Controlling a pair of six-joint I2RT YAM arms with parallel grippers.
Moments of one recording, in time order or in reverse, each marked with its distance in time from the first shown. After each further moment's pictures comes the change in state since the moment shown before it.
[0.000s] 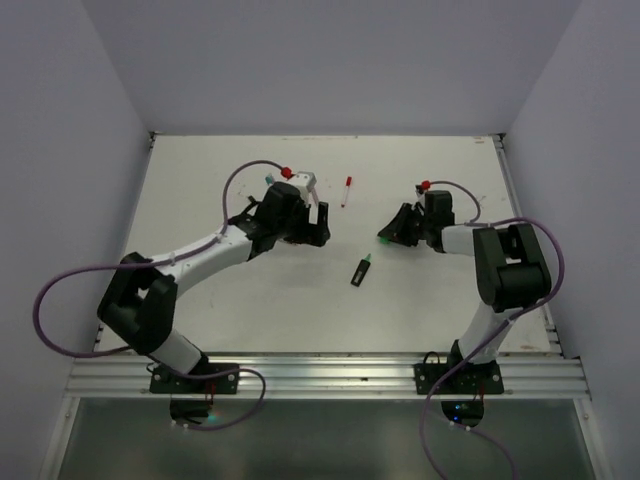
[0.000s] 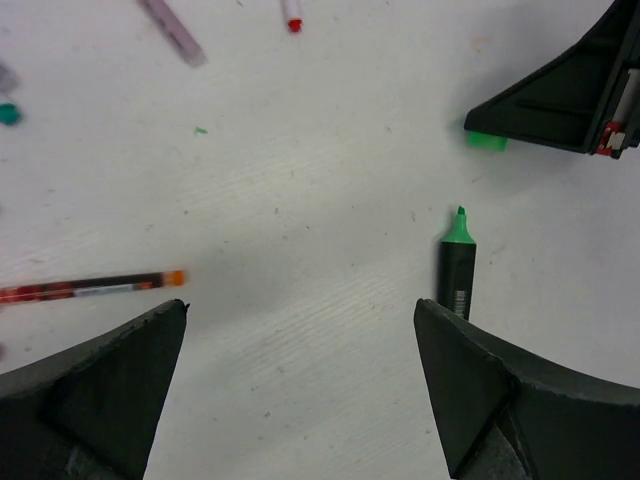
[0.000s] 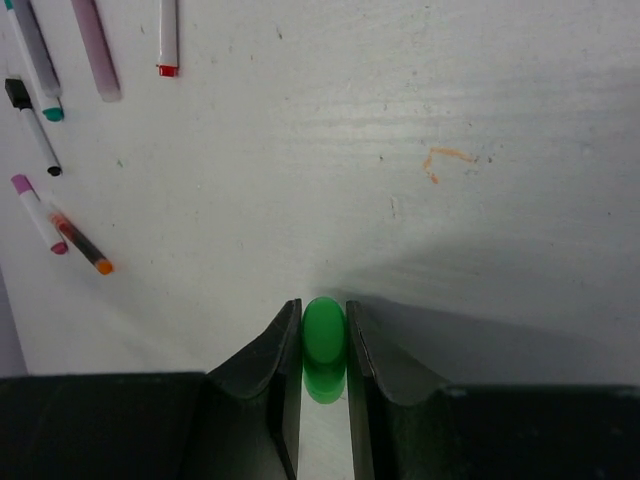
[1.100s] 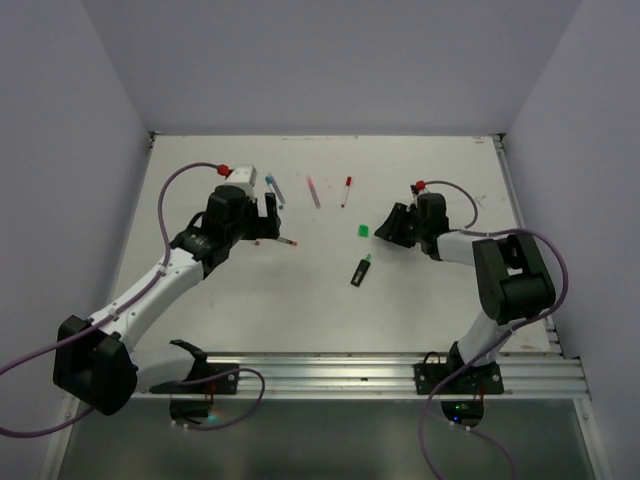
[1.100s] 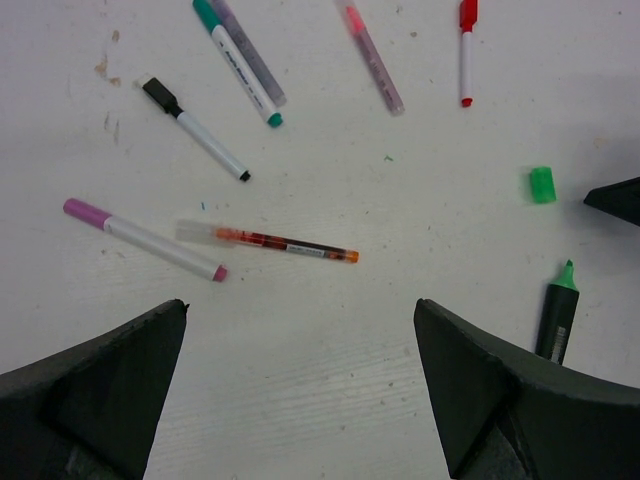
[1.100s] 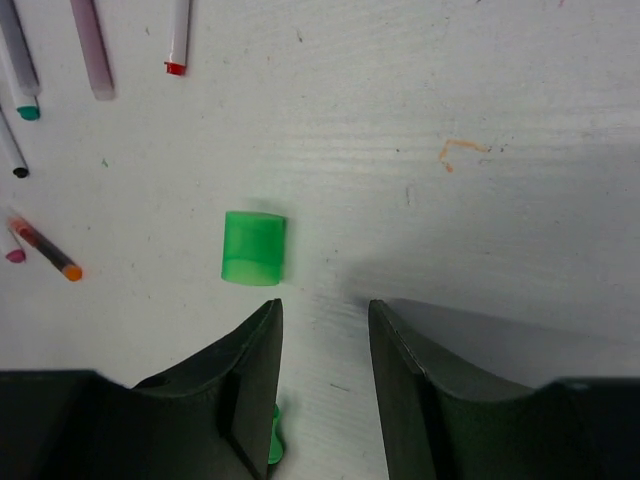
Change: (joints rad) left arm 0.185 -0.392 -0.150 -0.112 -0.174 0.045; right arm 0.060 -0.050 -0.064 0.100 0.106 -0.012
